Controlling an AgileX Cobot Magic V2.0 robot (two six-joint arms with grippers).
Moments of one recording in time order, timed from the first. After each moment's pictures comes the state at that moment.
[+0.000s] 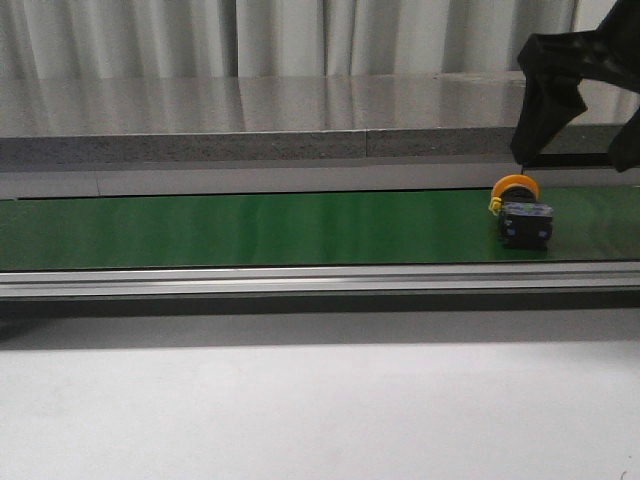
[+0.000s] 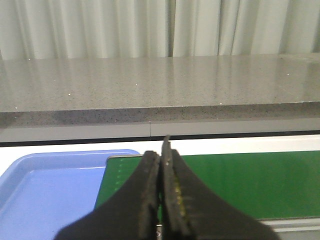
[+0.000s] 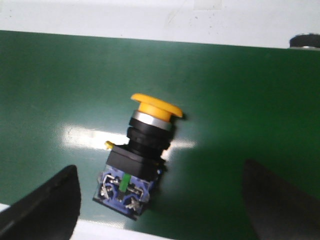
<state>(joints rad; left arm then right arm) 0.02 0.17 -0.22 -0.46 0.16 0.44 0.14 1.53 -1.07 0.20 0.57 -0.07</state>
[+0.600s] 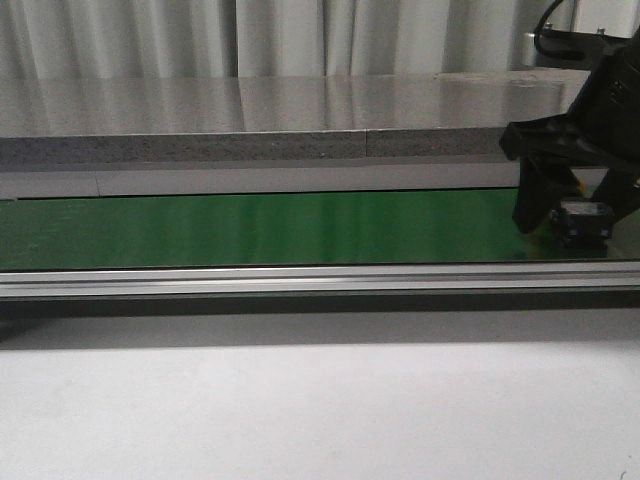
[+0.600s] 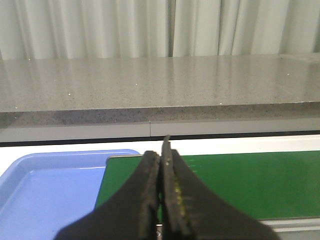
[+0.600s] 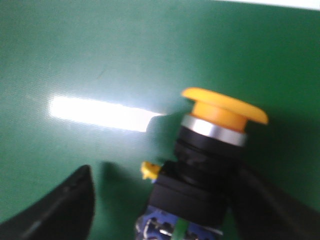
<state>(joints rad) 0.02 0.17 -0.22 -0.46 0.16 0.44 0.14 1.68 -1.08 0.18 0.55 -0.10</state>
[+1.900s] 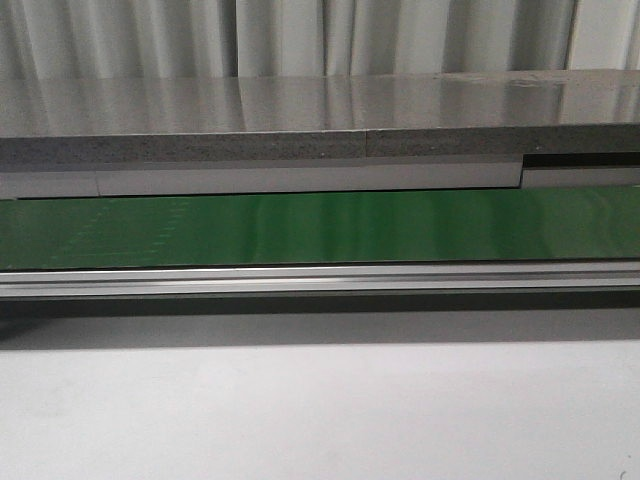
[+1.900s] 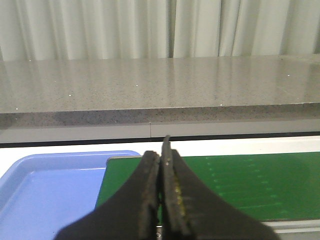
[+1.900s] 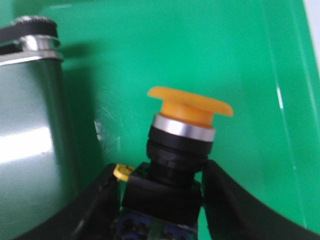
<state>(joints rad) 0.02 0.17 -0.22 -0.46 0.16 0.44 -0.37 1.79 -1.33 -0.11 0.72 -0.12</state>
